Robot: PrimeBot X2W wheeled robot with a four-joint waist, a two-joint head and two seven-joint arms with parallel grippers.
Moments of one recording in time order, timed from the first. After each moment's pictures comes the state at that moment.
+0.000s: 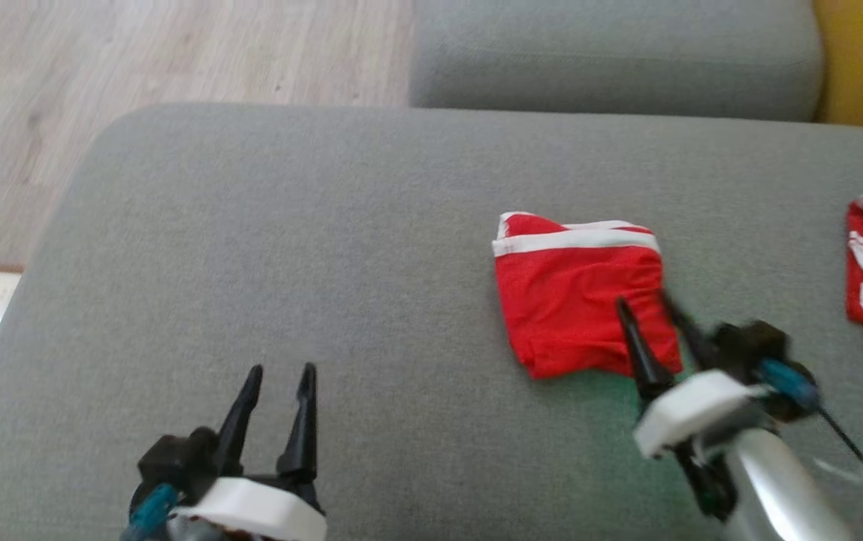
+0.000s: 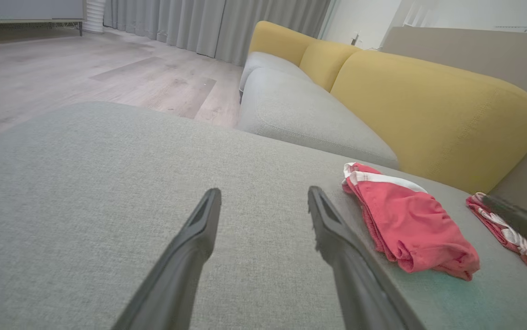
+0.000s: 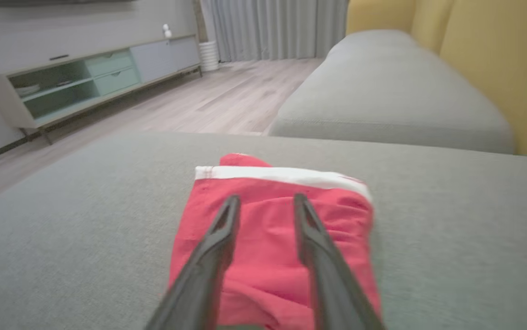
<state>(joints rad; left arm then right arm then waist) 0.09 0.05 -0.28 0.14 -0.33 0.01 -0.26 -0.22 -0.11 0.22 0.49 0.22 0.13 -0.15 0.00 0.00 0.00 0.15</state>
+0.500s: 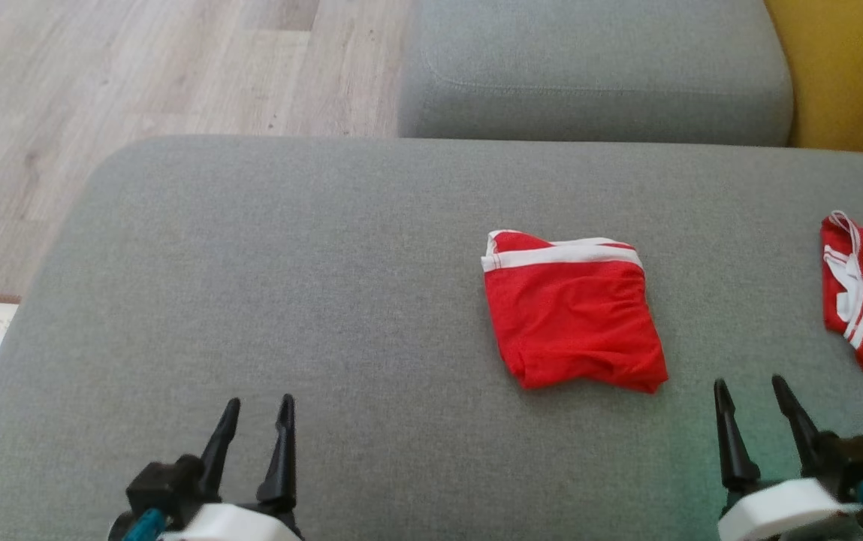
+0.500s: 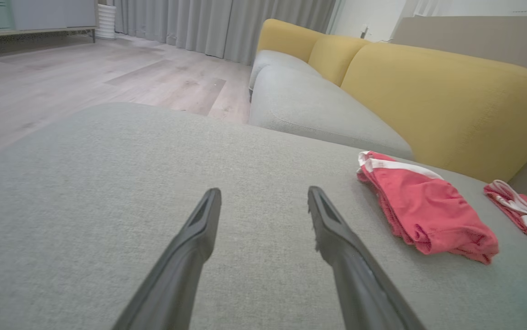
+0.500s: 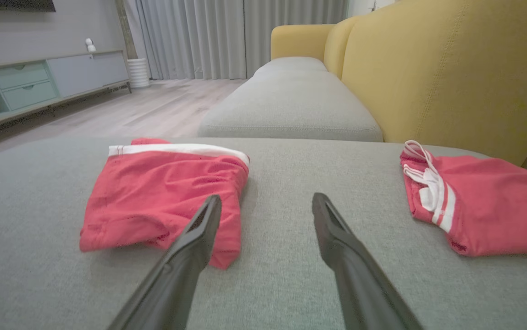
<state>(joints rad) 0.14 0.05 -0.23 0.17 -0.29 0.00 -0.26 0.07 -0.11 -0.03 0.33 0.10 0.13 -0.24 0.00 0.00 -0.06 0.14</state>
